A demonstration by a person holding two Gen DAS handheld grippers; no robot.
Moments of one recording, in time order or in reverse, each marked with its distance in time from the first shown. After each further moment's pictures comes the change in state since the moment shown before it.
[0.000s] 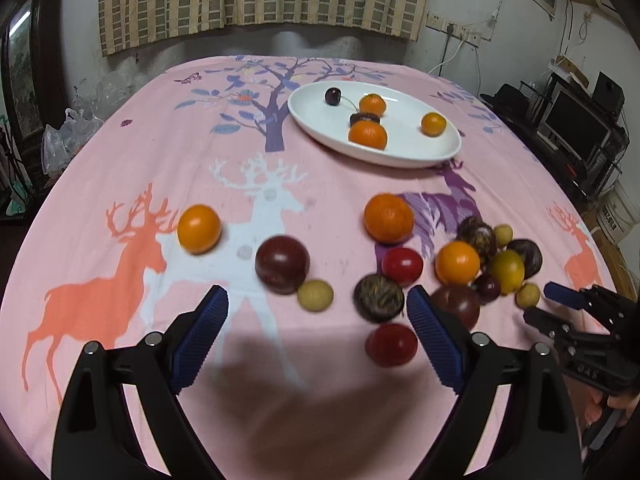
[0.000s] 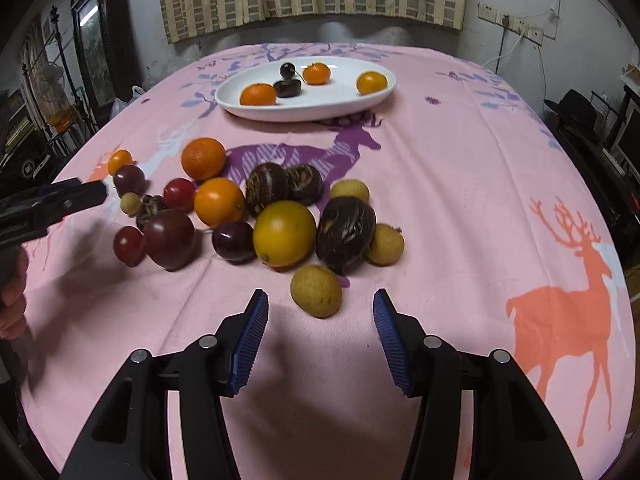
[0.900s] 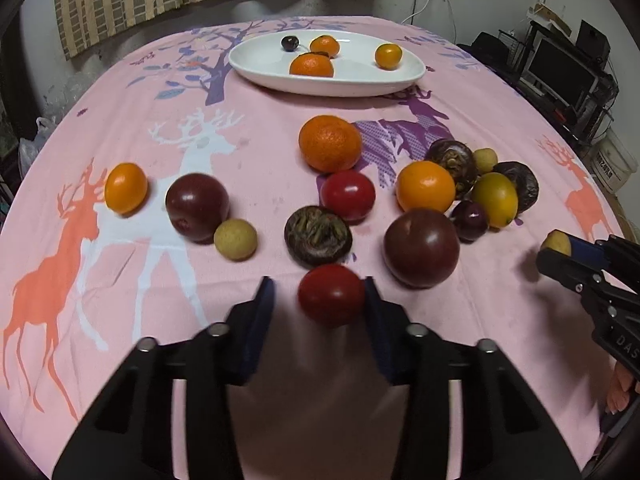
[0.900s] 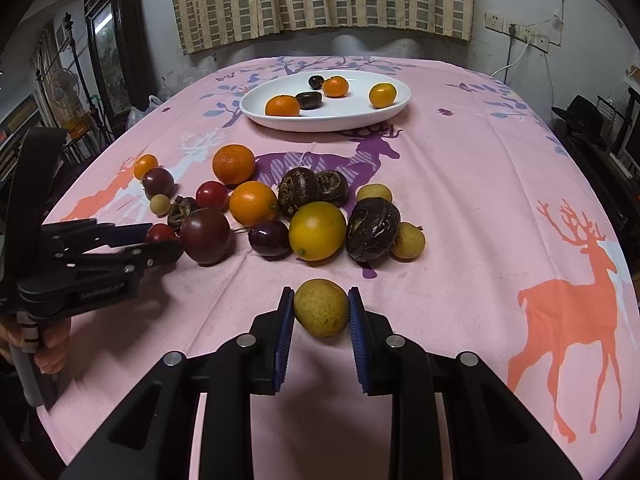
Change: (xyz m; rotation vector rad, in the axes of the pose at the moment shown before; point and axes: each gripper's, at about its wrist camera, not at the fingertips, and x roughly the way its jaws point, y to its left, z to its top) left arm 0.037 -0.047 -0.023 0.127 0.115 -0.034; right arm -0.019 0.011 -0.011 -0.017 -0.060 0.058
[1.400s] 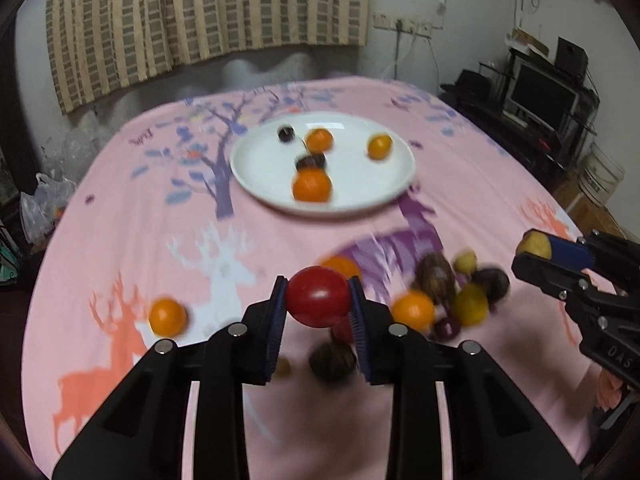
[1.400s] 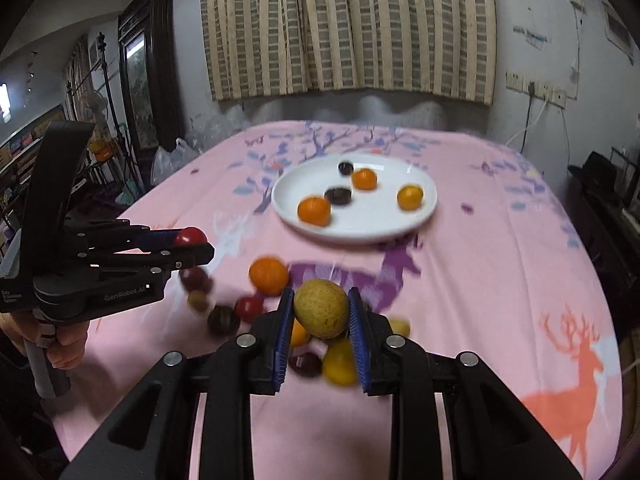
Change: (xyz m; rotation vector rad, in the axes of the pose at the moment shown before) left arm -0.048 0.014 0.085 0.049 -0.173 0.008; right arm -0.028 0.014 0.082 -0.061 -0.196 0.055
